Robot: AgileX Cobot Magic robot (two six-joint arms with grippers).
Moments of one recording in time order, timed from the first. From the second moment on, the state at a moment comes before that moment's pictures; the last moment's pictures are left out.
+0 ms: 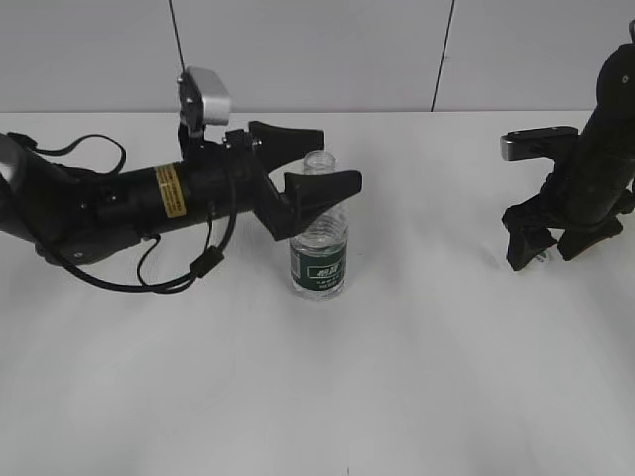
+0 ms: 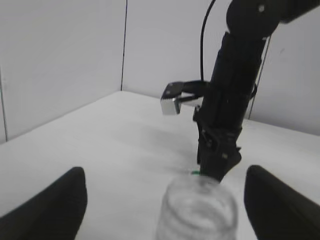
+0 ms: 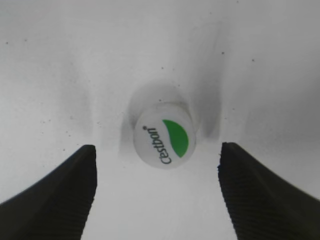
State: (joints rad) left arm -0.38 2.11 -0.98 0.93 -1.21 -0.53; right arm 0.09 2.08 -1.30 0.11 0.78 -0.34
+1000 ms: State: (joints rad) left arm -0.38 1.49 -0.97 0.76 -0.37 -0.77; right arm 0.09 1.84 -1.31 0.12 0.86 -0.35
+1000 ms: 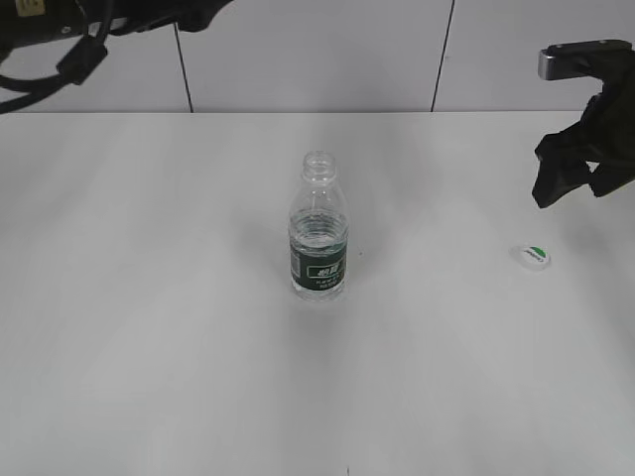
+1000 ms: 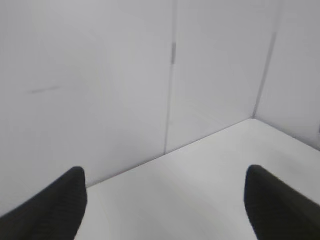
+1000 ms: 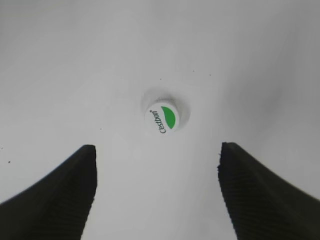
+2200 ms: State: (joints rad) left arm -0.03 1.46 -0.97 0.00 0.56 -0.05; right arm 0.01 1.74 -1.31 0.10 1.12 -0.24
